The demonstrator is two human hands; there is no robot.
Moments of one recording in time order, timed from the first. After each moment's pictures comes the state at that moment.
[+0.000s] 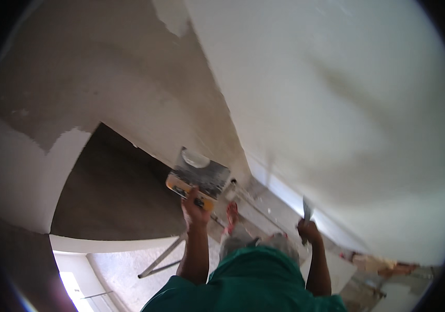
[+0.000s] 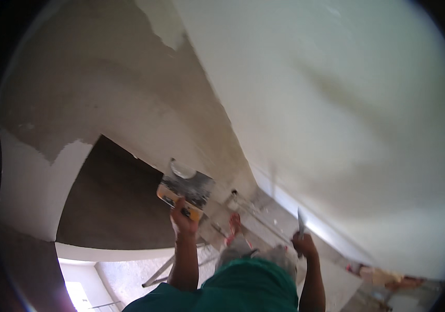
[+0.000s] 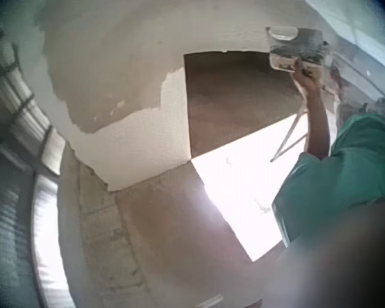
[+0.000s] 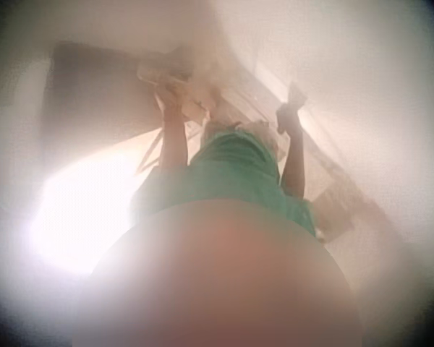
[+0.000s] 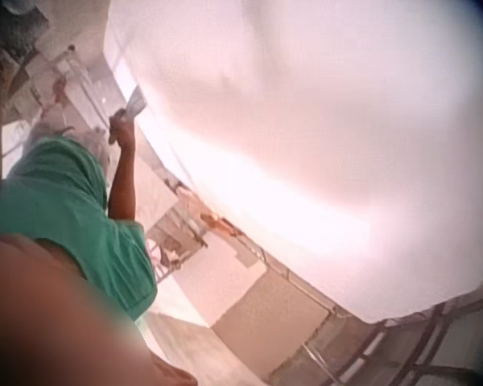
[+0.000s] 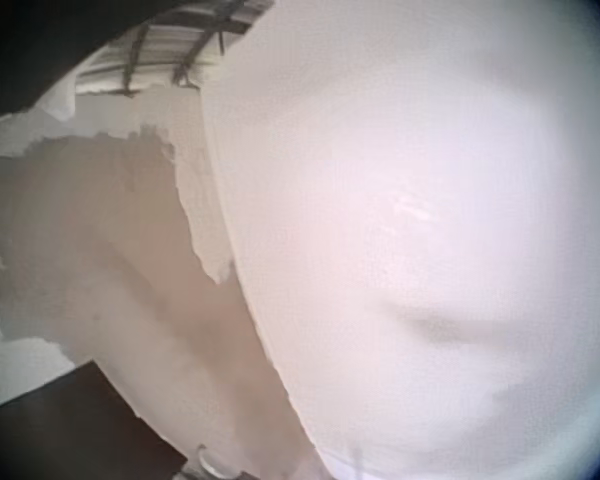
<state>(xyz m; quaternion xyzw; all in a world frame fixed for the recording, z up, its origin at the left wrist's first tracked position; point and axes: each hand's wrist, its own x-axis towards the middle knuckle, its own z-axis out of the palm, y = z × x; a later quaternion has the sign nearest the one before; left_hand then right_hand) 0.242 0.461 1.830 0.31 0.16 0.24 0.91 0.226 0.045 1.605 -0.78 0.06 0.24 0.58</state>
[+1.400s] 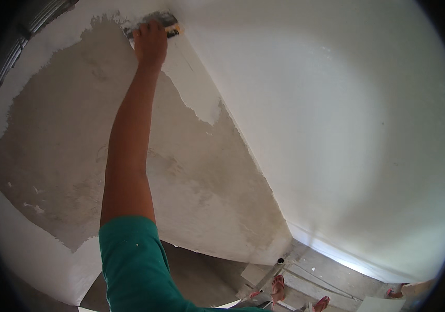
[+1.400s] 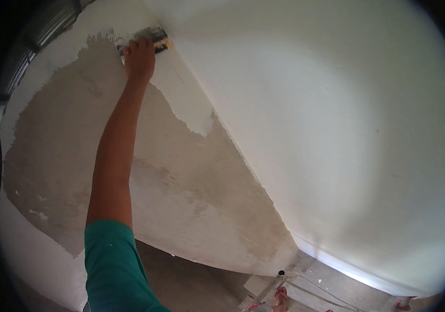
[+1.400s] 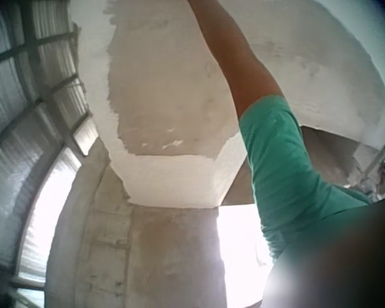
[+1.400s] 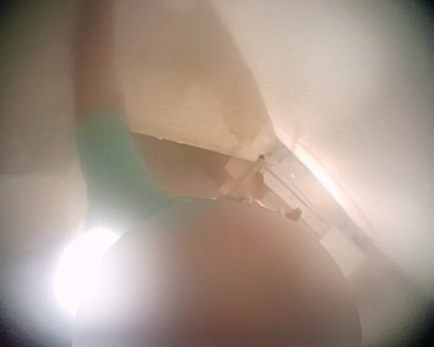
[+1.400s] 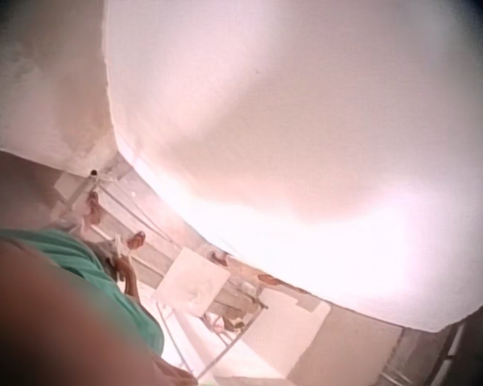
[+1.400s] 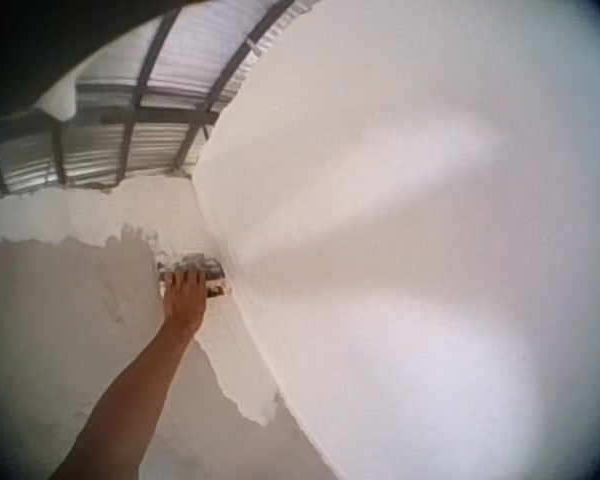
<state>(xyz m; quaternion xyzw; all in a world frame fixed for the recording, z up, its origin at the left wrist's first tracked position) 0.720 0.570 2.322 -0.66 -0.01 -0.57 0.48 0.113 0.242 1.505 -0.67 0.21 0.46 0.54</state>
